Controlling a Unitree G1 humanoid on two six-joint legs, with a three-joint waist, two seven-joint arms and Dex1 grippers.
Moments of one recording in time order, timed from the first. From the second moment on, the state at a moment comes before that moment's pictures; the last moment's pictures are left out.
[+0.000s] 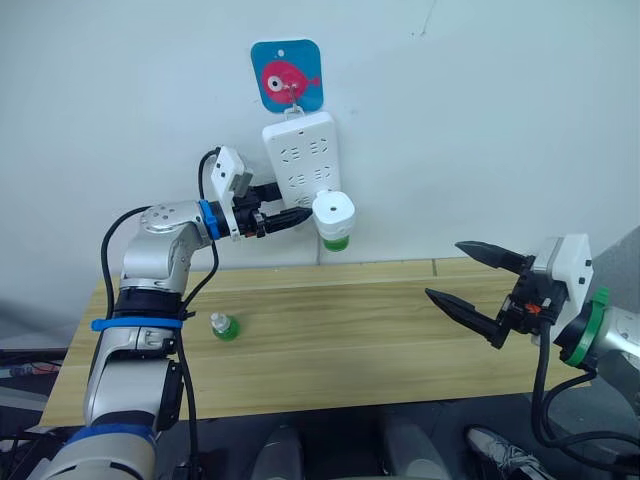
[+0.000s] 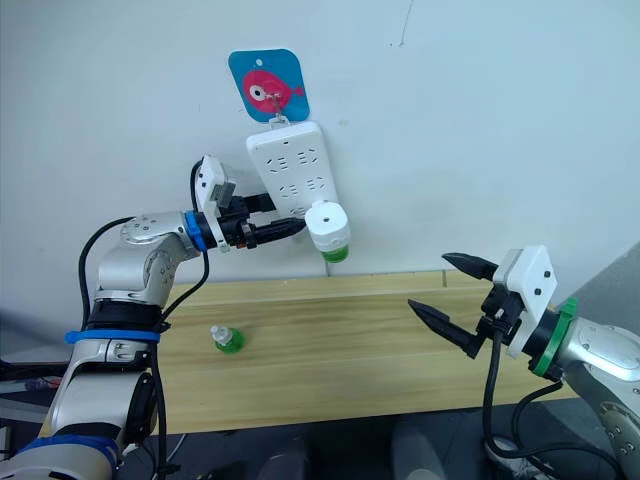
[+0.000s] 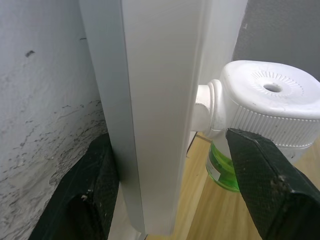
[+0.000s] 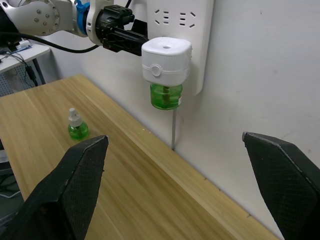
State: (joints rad) left arm -0.78 0.53 0.04 0.40 -0.35 0.33 -1.12; right arm 0.05 -0.78 -0.30 -0.78 0.77 0.60 0.63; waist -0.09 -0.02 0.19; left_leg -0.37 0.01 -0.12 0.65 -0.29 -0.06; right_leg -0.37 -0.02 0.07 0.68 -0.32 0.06
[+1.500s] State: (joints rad) left arm -0.77 0.53 0.05 0.34 -0.36 0.34 -1.10; right arm -0.60 -0.17 0.29 -0.52 0.33 0.95 -0.02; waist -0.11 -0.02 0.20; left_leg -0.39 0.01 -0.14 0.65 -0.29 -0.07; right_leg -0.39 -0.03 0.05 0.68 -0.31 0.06
